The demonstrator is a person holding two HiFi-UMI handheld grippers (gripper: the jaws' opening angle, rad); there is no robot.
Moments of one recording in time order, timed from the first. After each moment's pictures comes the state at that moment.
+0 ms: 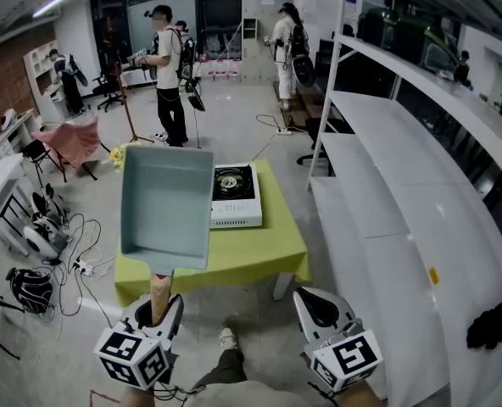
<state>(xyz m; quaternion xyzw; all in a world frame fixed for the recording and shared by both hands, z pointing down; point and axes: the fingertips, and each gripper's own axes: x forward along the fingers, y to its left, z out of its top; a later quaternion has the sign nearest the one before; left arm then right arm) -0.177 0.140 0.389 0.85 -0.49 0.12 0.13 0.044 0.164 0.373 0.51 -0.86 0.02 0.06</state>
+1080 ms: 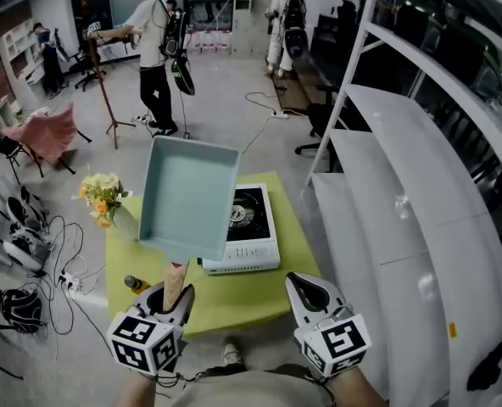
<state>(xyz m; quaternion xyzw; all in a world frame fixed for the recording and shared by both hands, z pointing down) -0.203 -0.152 0.423 0.87 -0.43 0.17 0.19 -0.017 -0.130 0.389 0.52 -0.84 0.06 0.12</state>
